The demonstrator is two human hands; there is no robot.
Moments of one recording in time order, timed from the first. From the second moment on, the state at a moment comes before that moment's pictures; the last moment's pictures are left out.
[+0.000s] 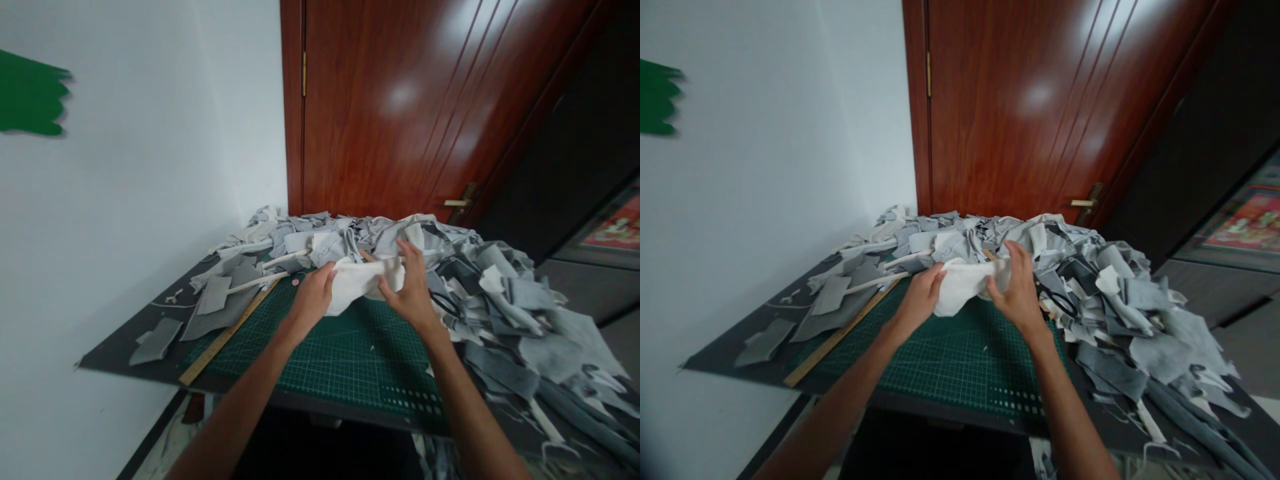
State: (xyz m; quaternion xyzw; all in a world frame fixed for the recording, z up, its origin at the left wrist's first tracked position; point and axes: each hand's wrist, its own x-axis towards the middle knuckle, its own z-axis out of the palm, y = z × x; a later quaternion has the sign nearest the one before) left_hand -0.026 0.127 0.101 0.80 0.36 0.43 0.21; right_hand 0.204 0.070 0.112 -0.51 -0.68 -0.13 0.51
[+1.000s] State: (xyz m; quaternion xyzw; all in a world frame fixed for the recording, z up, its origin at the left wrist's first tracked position) left_hand -0.082 0.104 0.212 0.91 0.27 0.32 -0.07; right_hand 0.213 -0.010 0.176 -0.49 -0.71 0.20 0.46
